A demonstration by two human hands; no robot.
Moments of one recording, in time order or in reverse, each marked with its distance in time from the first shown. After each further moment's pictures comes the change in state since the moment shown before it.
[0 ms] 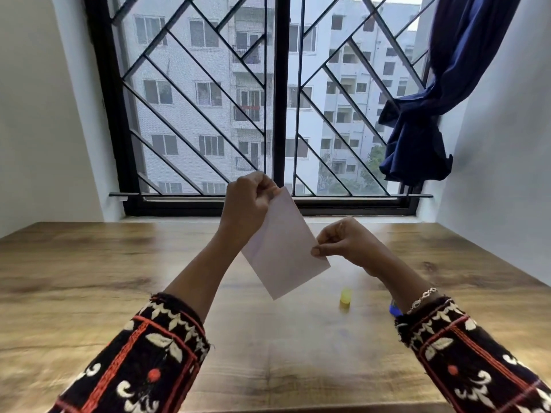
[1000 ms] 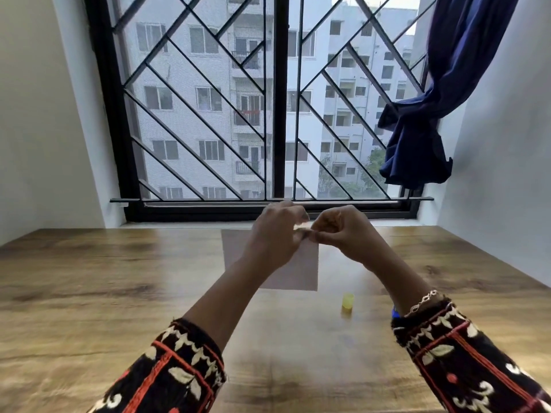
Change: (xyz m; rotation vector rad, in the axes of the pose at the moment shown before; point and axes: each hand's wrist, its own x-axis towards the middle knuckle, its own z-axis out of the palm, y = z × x) left_hand -0.025 0.011 0.026 0.284 -0.265 0.171; right_hand 0.010 -0.013 0.001 -0.141 0.191 -0.195
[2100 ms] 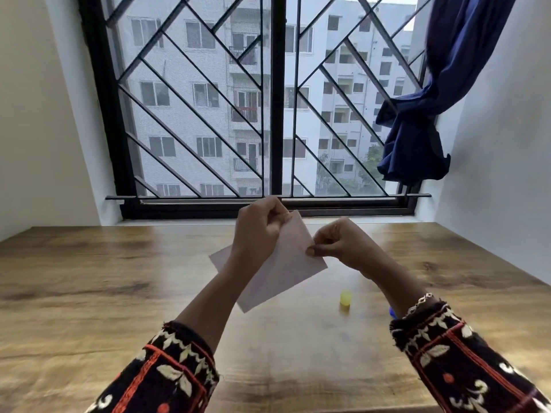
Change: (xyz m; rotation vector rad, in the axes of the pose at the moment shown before) left_hand -0.003 -0.021 0.002 -0.362 0.204 -0.180; right_hand -0.006 0.021 0.007 0.091 -0.151 0.142
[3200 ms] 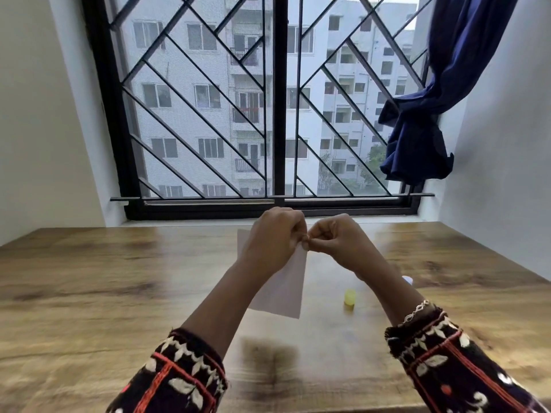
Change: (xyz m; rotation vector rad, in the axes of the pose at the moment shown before) left_hand -0.010 0.015 -0.001 0.339 -0.238 0.178; right_hand -0.004 -0.016 0.016 0.032 0.132 -0.088
